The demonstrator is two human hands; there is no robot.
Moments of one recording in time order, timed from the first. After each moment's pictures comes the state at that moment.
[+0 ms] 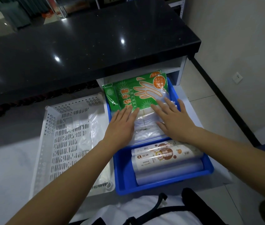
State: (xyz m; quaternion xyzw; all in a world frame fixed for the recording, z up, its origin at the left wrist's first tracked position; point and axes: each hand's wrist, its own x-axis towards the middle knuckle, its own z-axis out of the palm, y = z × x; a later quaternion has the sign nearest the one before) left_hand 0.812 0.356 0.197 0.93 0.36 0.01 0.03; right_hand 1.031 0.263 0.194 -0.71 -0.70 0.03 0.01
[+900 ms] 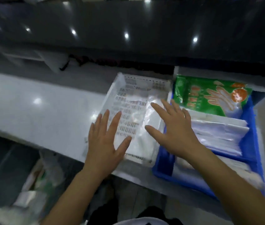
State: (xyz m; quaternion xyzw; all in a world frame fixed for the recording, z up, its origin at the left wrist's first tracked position) left_hand 0.631 0.219 0.268 0.72 0.67 0.18 0.12; right_hand 0.855 0.269 0.278 -0.58 -0.76 0.23 0.18
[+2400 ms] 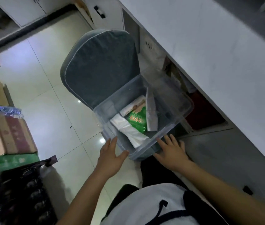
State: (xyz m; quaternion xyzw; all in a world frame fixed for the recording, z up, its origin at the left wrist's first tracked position) left_hand 0.114 -0.085 0.113 0.20 0.86 0.19 0.43; right_hand 0.295 0.100 0.052 -0.34 -0.86 0.26 -0.28
